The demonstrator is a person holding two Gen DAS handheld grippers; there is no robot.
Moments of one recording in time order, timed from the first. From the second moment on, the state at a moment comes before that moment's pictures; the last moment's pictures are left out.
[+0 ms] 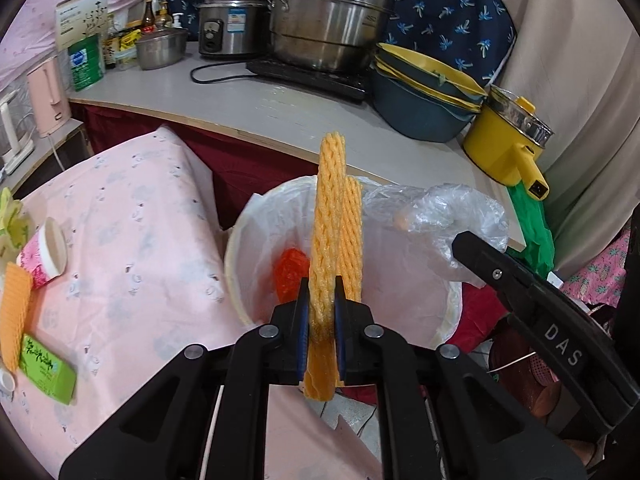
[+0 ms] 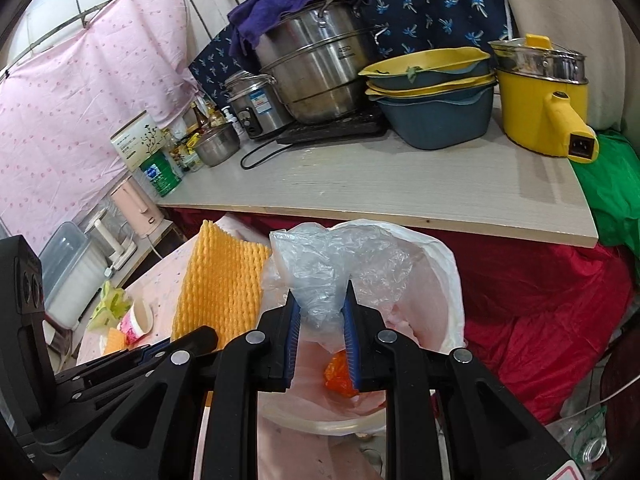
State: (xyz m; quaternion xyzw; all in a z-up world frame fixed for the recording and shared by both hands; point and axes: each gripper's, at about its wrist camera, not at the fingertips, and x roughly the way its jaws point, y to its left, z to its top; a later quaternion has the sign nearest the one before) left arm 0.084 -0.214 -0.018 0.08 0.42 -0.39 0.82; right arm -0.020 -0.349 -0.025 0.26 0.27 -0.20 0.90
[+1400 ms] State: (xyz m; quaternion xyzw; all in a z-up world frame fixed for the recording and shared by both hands) left arm 0.124 -0.107 -0.015 0.01 0.41 -0.28 0.87; right arm 0.028 -0.287 -0.014 0.23 0.29 -0.15 0.92
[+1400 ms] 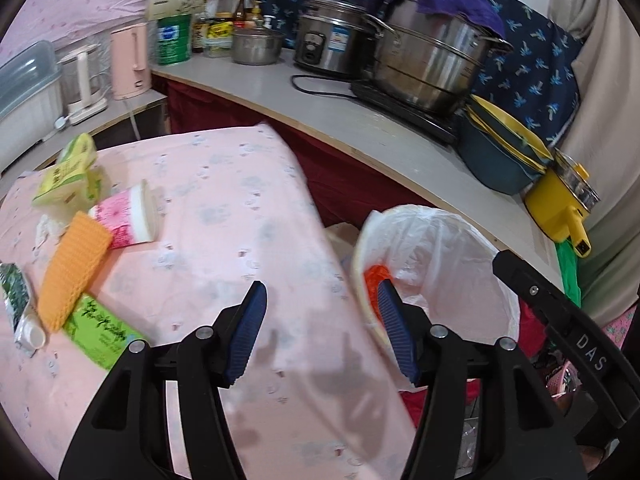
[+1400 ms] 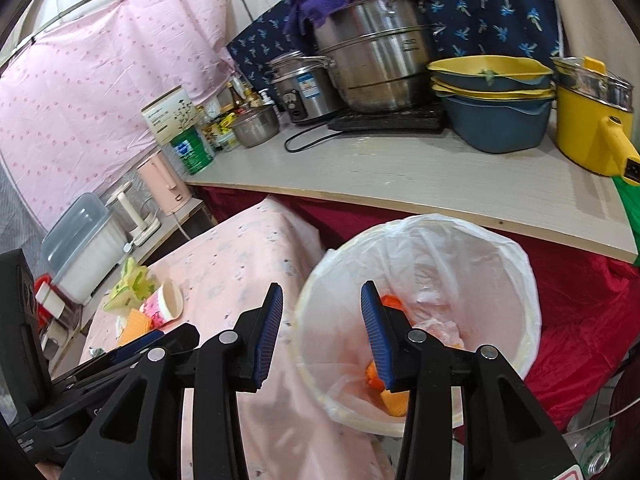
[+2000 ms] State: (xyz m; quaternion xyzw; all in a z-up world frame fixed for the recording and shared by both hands) left arm 0.154 0.065 -0.020 -0.07 0.42 -0.15 0.89; right arm 0.087 -0.154 -0.004 0.17 0.32 -0.05 0.93
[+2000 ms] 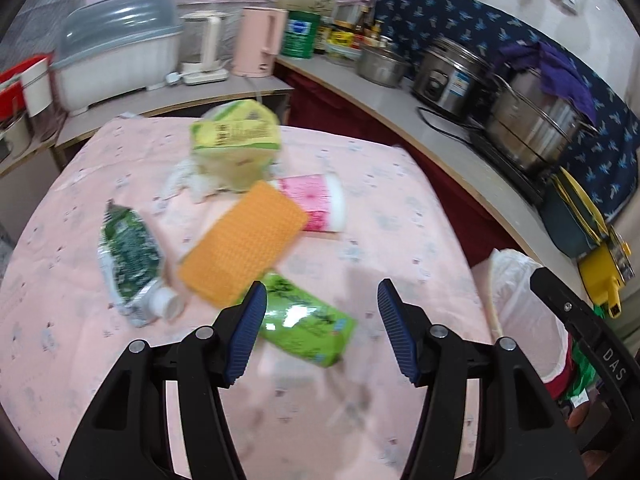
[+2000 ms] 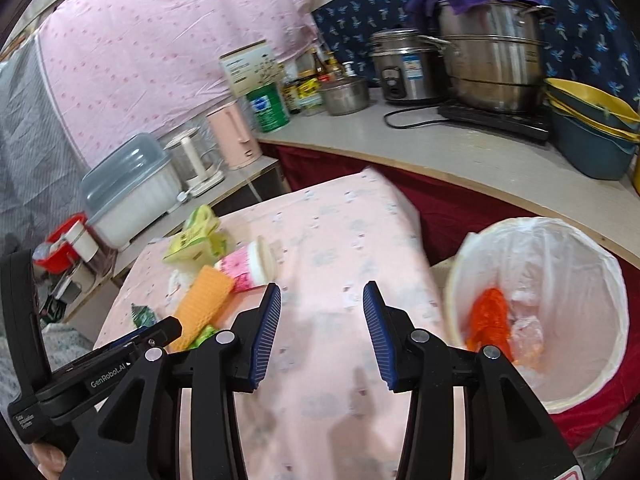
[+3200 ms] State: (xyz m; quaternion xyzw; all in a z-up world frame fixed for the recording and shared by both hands) left arm 0.306 0.185 -0.066 -0.08 0.44 -0.09 0.89; right arm 0.306 -0.022 -0.035 0.15 0.39 0.07 0.91
